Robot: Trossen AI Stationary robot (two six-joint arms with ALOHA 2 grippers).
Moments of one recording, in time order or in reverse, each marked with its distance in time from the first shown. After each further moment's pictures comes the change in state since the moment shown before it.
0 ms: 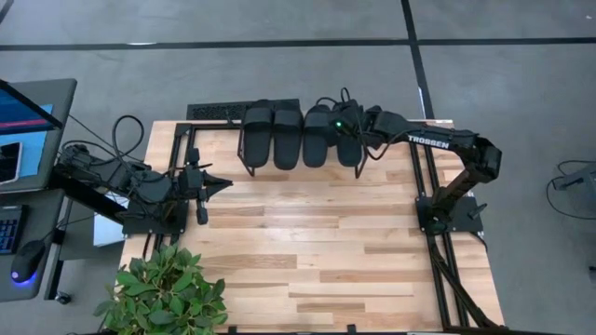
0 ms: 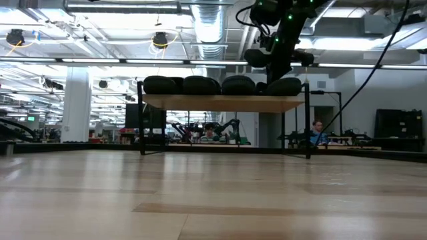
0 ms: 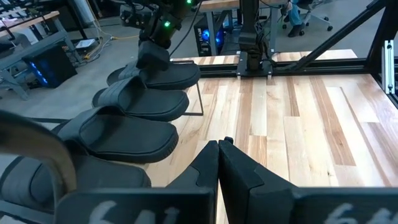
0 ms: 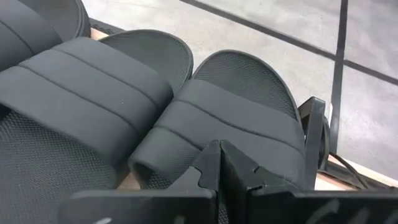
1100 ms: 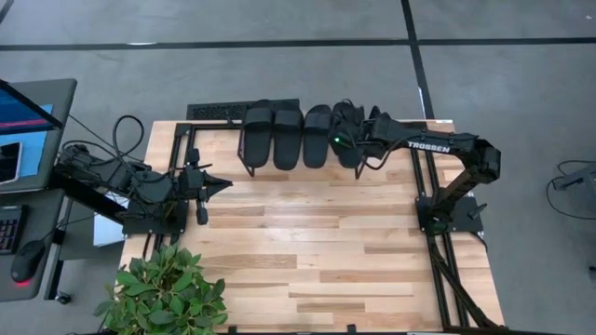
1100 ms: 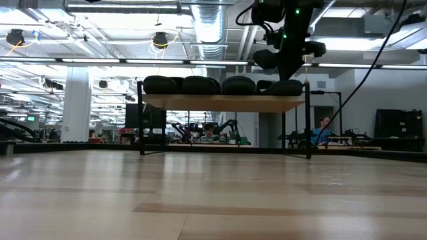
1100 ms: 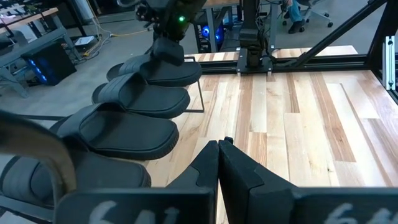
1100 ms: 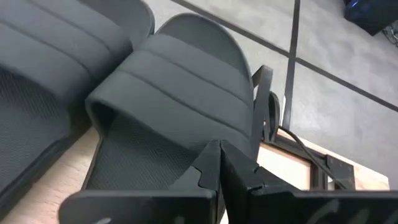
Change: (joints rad) left arm 0.000 0.000 0.000 -0.017 0.002 -0.008; right arm 0.088 -0.002 0.019 -0.245 0.164 0.141
